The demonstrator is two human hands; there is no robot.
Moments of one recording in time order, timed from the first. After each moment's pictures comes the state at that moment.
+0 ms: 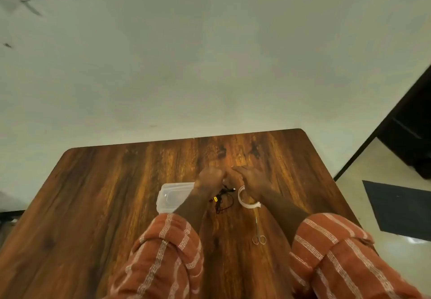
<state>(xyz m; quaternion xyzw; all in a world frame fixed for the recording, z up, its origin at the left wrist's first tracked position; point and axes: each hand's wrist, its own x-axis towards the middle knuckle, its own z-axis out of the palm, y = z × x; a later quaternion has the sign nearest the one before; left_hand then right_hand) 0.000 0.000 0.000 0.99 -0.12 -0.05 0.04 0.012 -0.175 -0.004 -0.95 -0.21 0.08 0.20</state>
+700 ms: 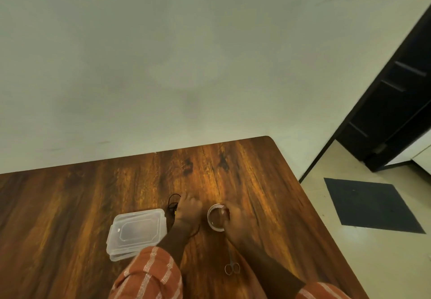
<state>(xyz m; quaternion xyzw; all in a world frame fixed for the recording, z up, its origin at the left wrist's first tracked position) 0.039 -0.039 -0.084 0.98 -0.14 -0.13 -0.09 -0.014 -0.195 -0.064 -0.93 0.04 0.02 0.36</state>
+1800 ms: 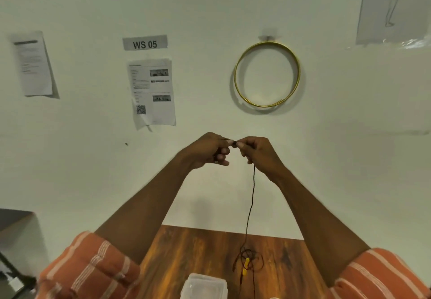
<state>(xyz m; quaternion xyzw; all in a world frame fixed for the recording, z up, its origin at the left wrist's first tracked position) -0.050 0.063 0.404 0.81 -0.04 0.04 0.59 0.015 -0.107 0.365 -0.74 -0.35 -0.08 0.57</state>
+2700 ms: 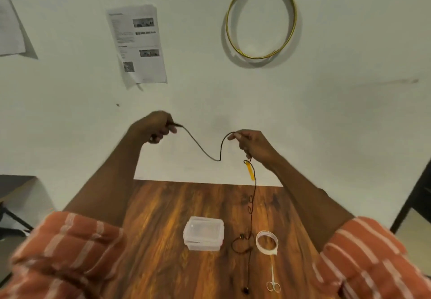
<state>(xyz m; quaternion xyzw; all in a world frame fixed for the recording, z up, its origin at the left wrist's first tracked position) -0.100 0.154 0.357 0.85 0.24 0.03 0.47 -0.019 -0.129 0.267 -0.76 -0.30 0.03 0.58</state>
